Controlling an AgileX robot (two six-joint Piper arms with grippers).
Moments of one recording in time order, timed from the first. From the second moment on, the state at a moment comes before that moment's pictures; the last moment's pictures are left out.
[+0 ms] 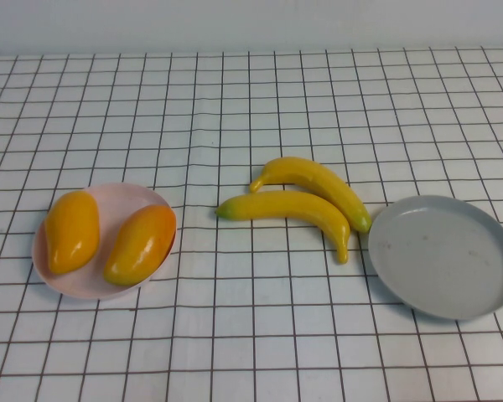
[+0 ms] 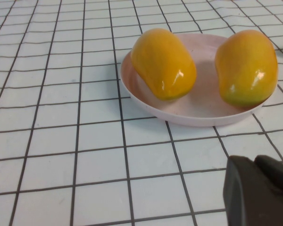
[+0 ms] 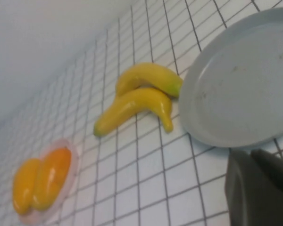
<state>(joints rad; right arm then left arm) -0.06 0.13 -0.15 0.75 0.57 0.08 -0.13 -0.01 0.03 -0.03 0.37 0.06</state>
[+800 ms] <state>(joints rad) 0.33 1.60 -1.28 0.11 1.16 -0.14 -0.13 -0.01 0.03 -0.03 0.37 0.06</state>
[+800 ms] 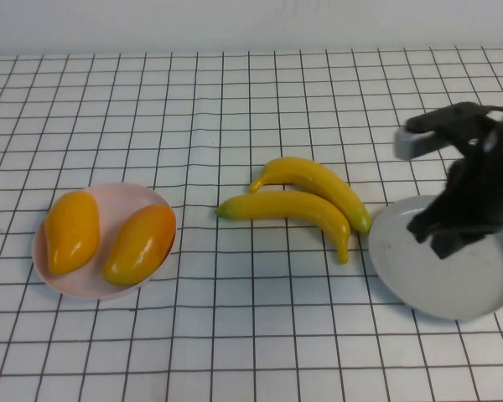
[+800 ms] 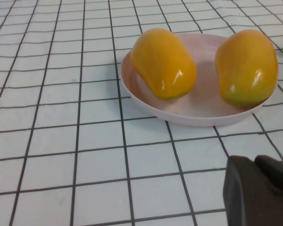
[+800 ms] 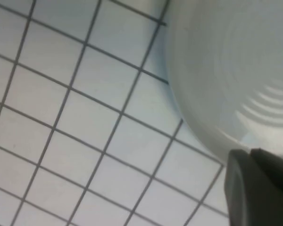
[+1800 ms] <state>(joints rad) 0.52 2.02 -1.81 0.18 1.18 -0.68 -0.13 -0.01 0.03 -0.03 0.37 0.06</state>
